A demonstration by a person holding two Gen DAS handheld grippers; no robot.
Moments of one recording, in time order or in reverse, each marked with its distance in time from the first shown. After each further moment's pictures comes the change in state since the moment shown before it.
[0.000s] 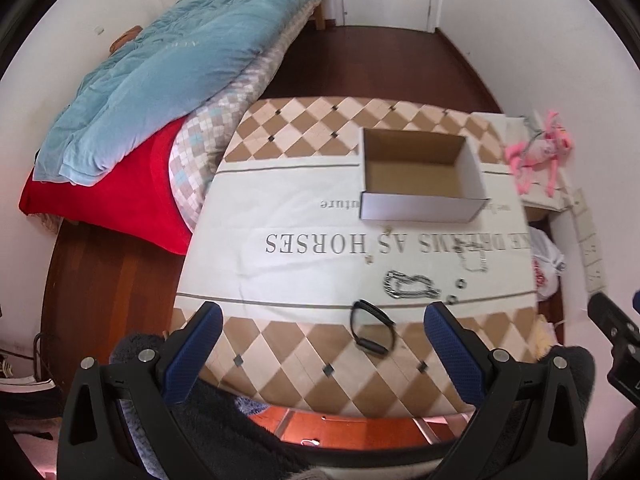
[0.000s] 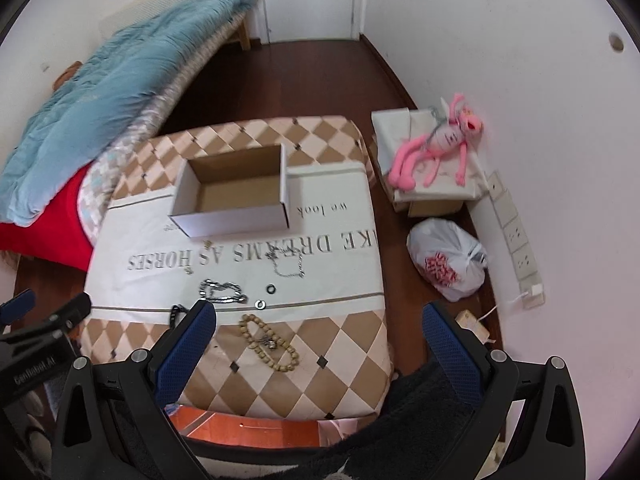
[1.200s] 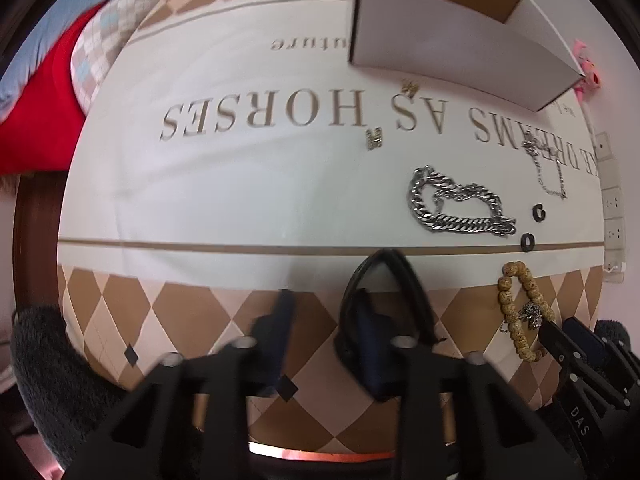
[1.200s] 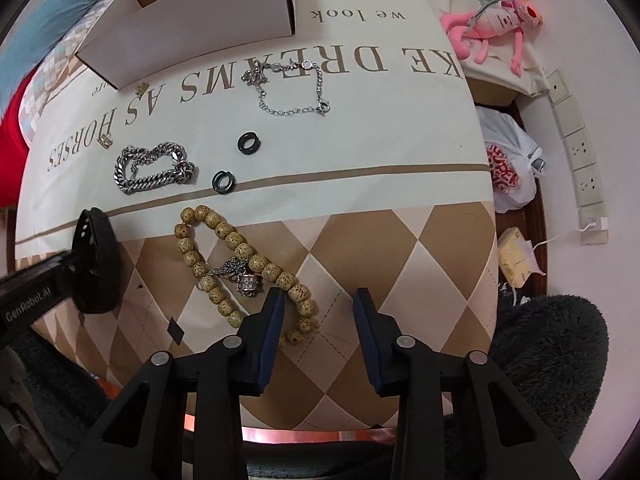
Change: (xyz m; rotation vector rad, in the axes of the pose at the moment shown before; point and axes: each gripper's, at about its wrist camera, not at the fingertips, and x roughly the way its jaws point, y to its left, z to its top) left arm 0.182 -0.017 -0.059 0.023 0.312 -0.091; right arm 0.199 0.018 -0.088 -0.031 0.386 0.021
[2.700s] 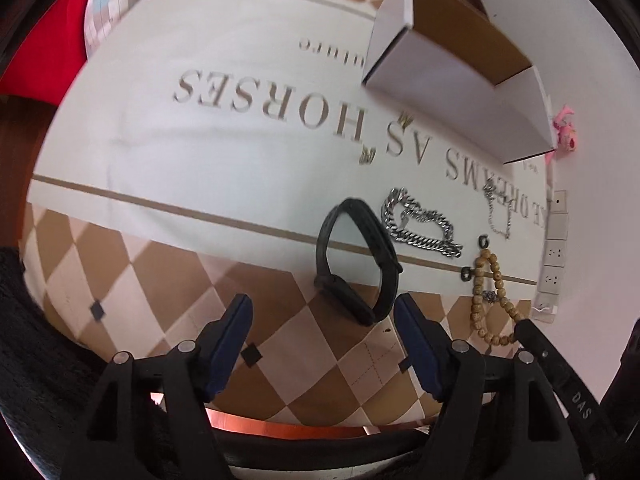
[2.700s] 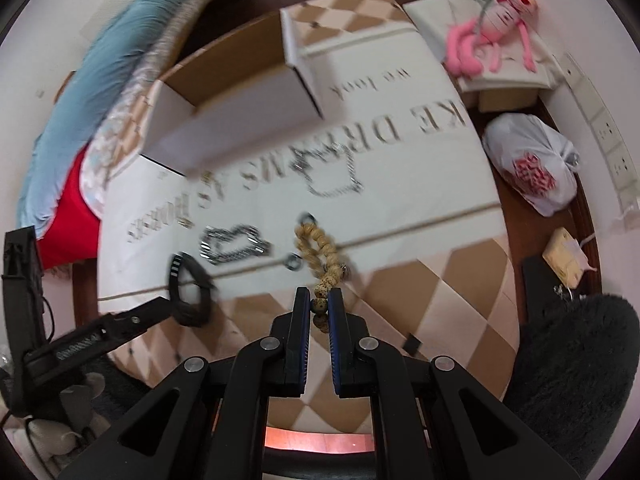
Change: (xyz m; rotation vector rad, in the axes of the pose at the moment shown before) left arm -0.037 0.018 0.005 -0.222 0.073 -0.263; right arm -0.048 -0.023 0.014 0.148 -0.120 0.273
